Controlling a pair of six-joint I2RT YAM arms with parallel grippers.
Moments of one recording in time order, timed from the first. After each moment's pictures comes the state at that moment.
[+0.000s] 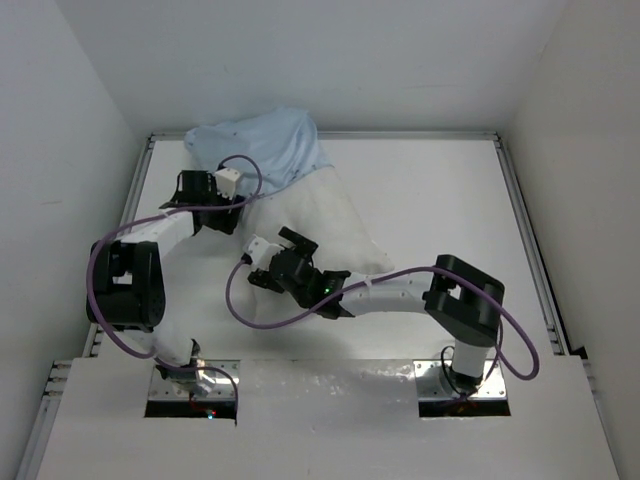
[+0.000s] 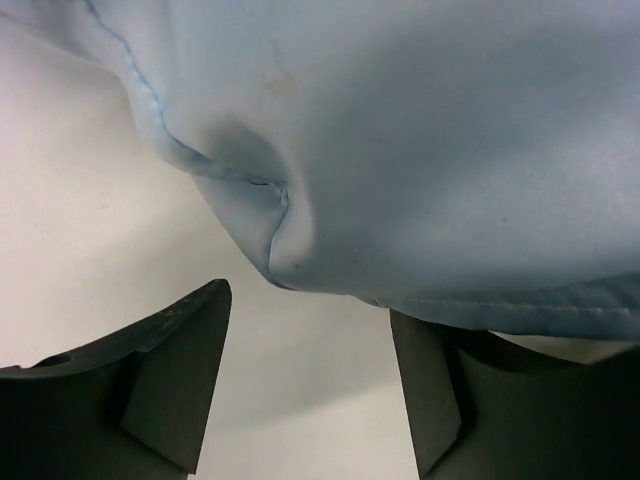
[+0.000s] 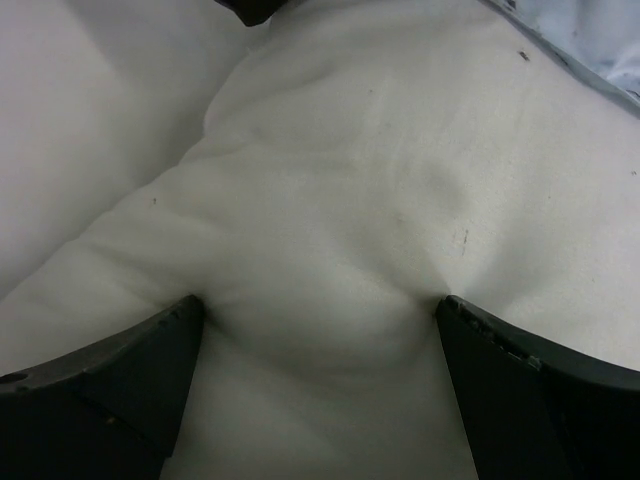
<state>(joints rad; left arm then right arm) -0.02 1.61 0.97 -0.22 0.17 0.36 1.18 1.81 1.04 0.30 0.60 -0.33</state>
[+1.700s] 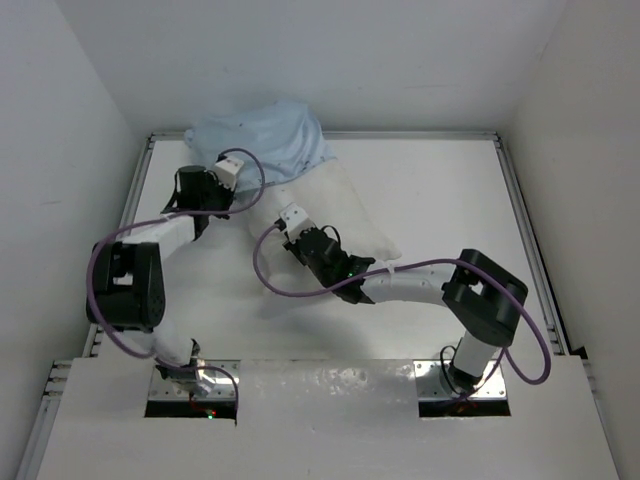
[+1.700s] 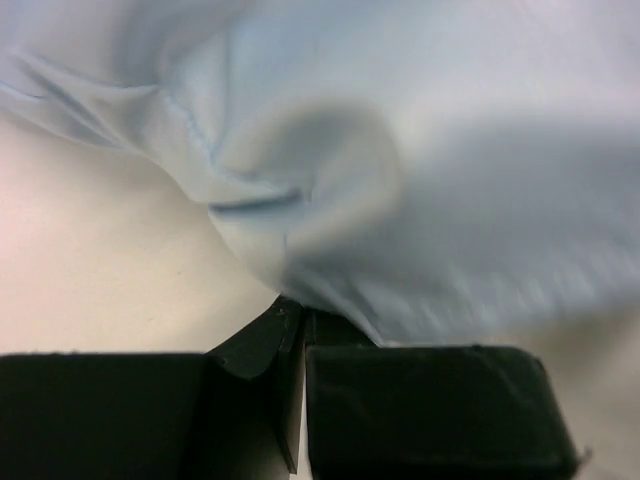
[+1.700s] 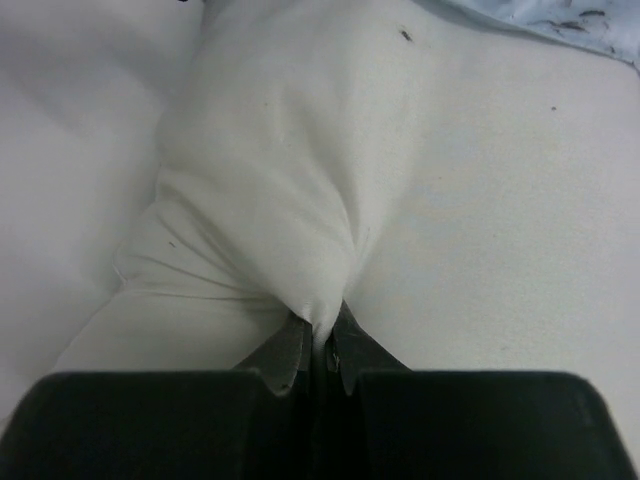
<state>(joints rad) -0.03 1.64 0.93 0.10 0.25 0.37 1.03 1.73 0.93 0.44 0.51 -0.12</state>
